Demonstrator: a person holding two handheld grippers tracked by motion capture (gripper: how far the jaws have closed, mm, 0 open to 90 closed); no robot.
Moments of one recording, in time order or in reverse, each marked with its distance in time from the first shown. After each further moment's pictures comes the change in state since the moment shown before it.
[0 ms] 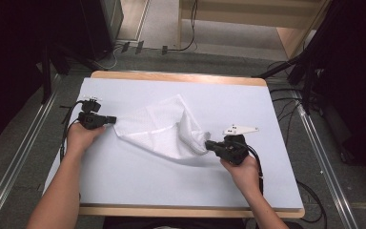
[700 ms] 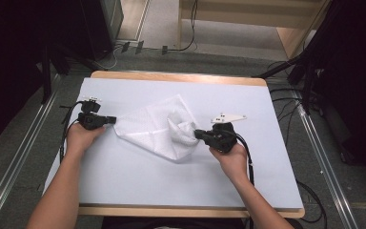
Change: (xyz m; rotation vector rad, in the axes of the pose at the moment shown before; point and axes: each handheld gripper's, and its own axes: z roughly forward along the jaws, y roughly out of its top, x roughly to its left) left arm 0.000 -0.002 0.000 -0.011 -0.002 0.000; right arm 0.007 0.035 0.025 -0.033 0.021 -0.047
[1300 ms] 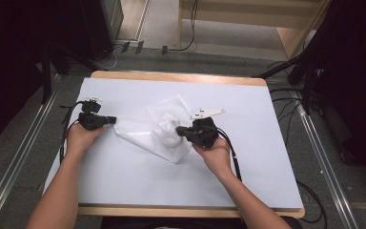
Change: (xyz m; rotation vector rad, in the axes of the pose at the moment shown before) left arm -0.002 0.000 0.000 -0.005 0.013 0.007; right arm 0.030 0.028 0.033 0.013 0.069 -0.080
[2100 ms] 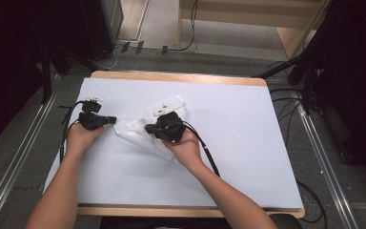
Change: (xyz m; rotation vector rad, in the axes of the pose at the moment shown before) left arm -0.001 0.001 0.000 0.012 0.007 0.019; right arm 0.047 0.043 0.066 0.029 0.090 -0.109
